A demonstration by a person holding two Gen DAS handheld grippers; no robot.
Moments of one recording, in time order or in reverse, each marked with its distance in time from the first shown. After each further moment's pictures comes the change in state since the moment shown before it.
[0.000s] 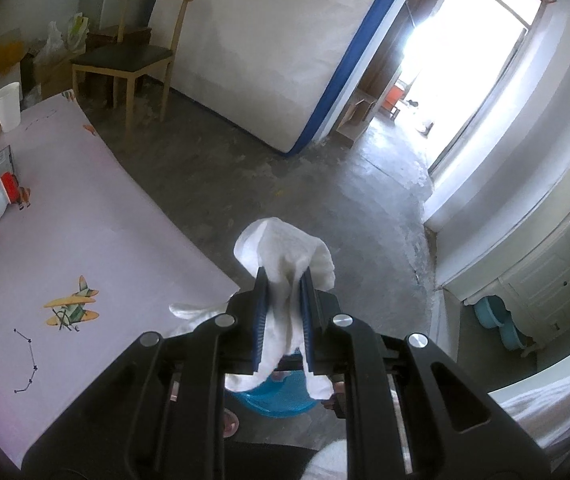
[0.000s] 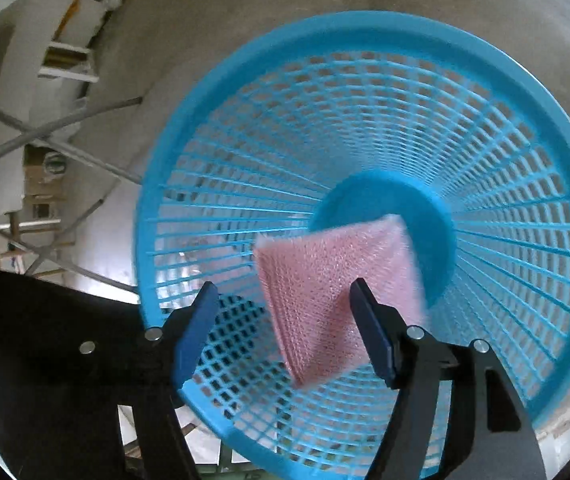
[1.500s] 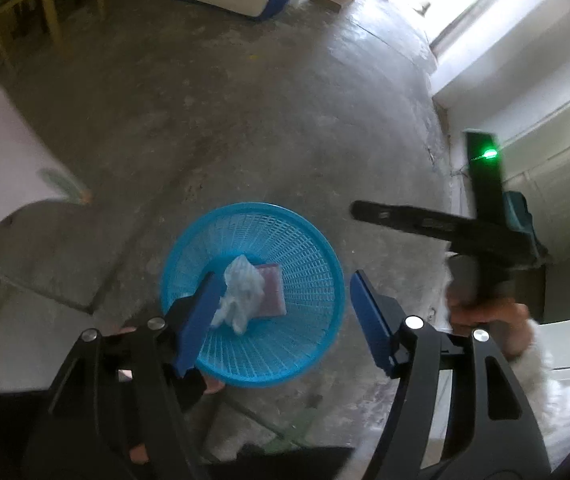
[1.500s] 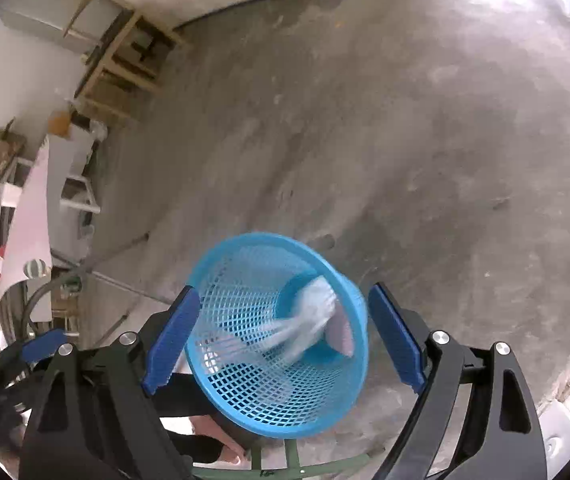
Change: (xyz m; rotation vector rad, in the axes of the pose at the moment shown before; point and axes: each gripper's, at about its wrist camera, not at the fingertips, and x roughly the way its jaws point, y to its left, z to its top) left arm 0.237 -0.032 -0.076 0.114 0.450 -0.009; right arm -0.202 -0.075 -0.034 0.237 -0.402 -0.024
